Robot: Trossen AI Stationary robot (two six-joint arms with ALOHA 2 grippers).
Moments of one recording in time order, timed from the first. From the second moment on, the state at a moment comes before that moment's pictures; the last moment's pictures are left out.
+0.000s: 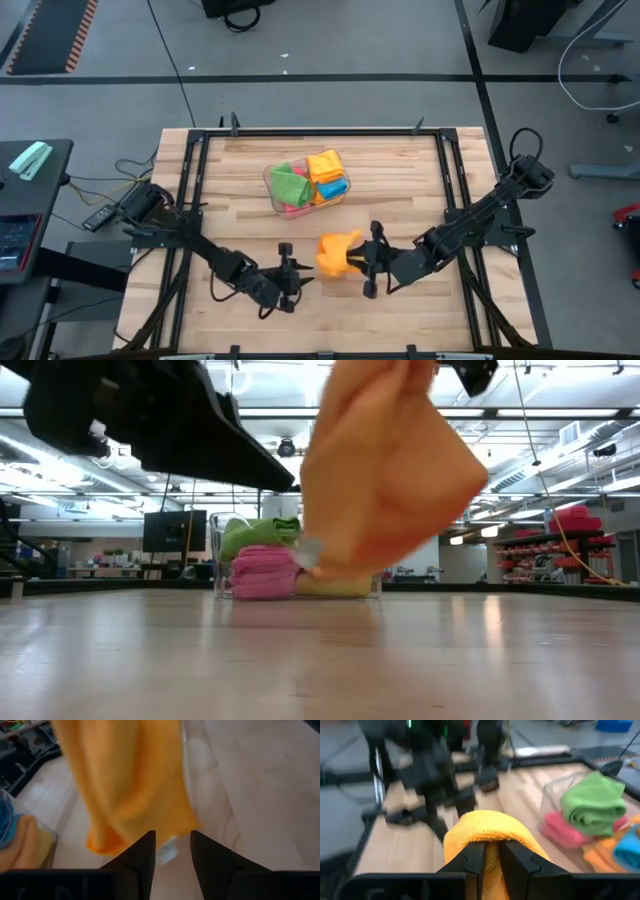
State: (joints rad) left arm -0.60 1.77 0.87 0.30 -0.72 -0.09; right arm 0.58 1.48 0.92 0.07 0.69 0.35
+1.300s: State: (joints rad) left arm -0.50 1.92 0.88 0.53 -0.51 -0.06; right arm 0.69 1.48 0.92 -0.57 0.45 1.05
